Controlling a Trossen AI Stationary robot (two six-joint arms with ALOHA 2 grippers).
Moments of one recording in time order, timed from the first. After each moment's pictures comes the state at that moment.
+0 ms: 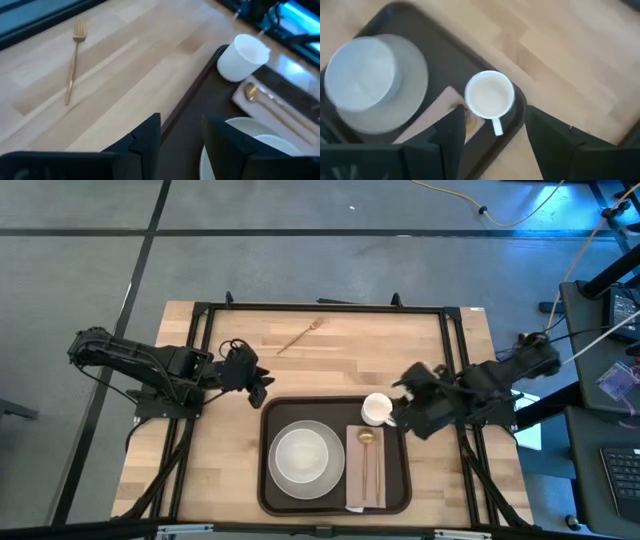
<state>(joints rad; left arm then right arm) -0.19 1.00 0.91 -0.67 -0.47 -0.78 0.51 1.46 1.68 -1.55 0.48 1.29</state>
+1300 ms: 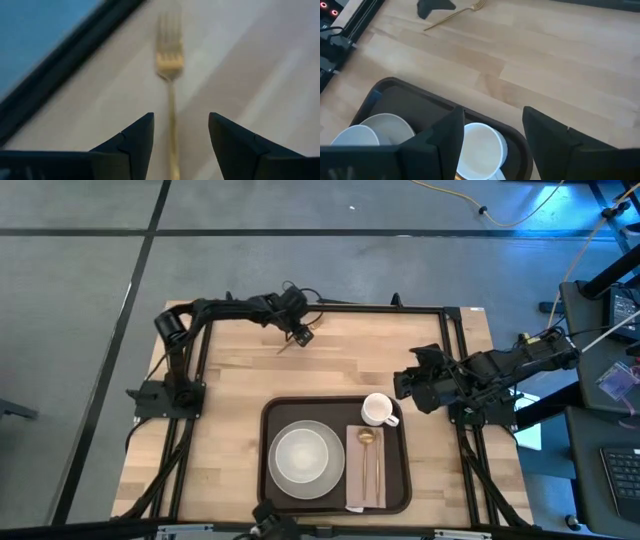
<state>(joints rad) 0.63 1.89 1.22 -0.35 0.01 -0.10 0.37 1.19 1.25 -1.25 0.66 1.46</state>
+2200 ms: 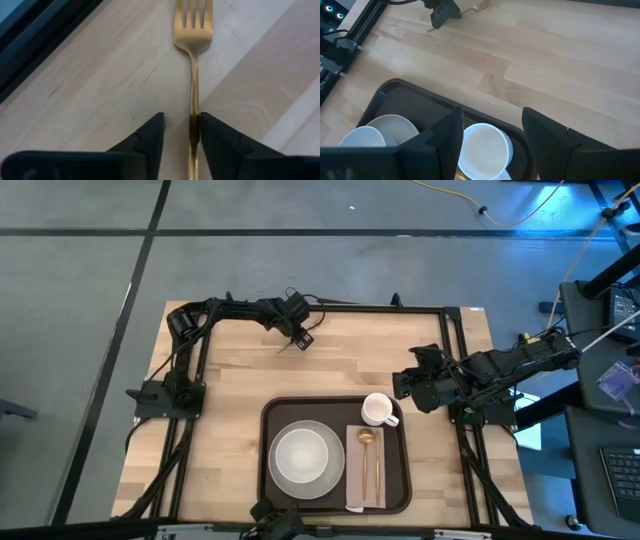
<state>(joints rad) 0.65 2.02 1.23 -0.36 -0.03 -0.14 0.37 1.19 1.25 -1.22 0.65 1.46</state>
